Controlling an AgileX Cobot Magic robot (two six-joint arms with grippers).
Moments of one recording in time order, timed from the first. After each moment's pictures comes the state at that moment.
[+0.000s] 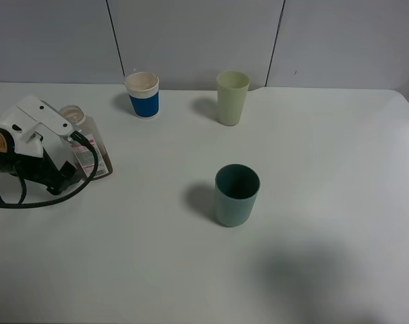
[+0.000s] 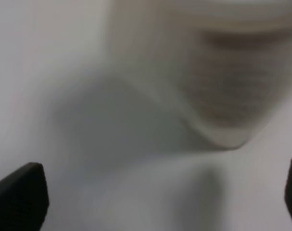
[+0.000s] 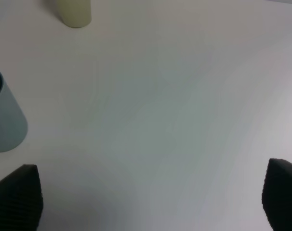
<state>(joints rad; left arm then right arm) -0.11 1.55 -0.46 0.44 -0.17 0.06 0.29 0.00 -0.51 -0.07 1.07 0.00</state>
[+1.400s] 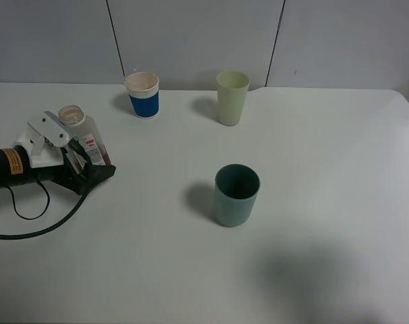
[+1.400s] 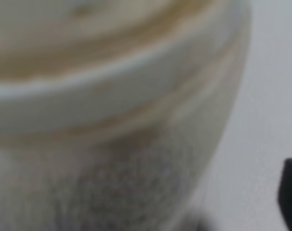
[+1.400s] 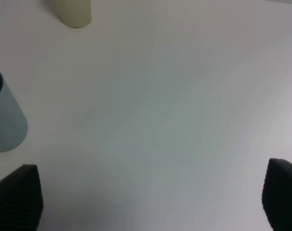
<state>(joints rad) 0.07 1.88 -0.42 0.83 -0.93 -0.12 0.29 0.00 -0.51 -0.07 1.07 0.00</state>
